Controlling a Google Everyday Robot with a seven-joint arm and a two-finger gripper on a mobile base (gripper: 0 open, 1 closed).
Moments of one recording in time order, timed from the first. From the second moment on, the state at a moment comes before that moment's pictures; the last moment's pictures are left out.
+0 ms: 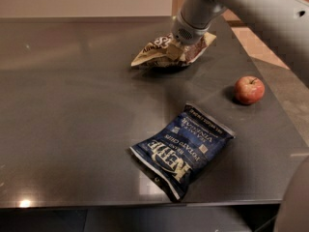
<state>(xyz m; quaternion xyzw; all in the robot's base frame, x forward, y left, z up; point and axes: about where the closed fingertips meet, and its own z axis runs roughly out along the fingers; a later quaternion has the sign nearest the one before) 0.683 -0.061 0.905 -0.53 0.81 0.01 0.26</state>
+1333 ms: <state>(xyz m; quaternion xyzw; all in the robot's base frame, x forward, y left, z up) 0.529 -0.035 0.931 -0.60 0.77 0.04 0.23</state>
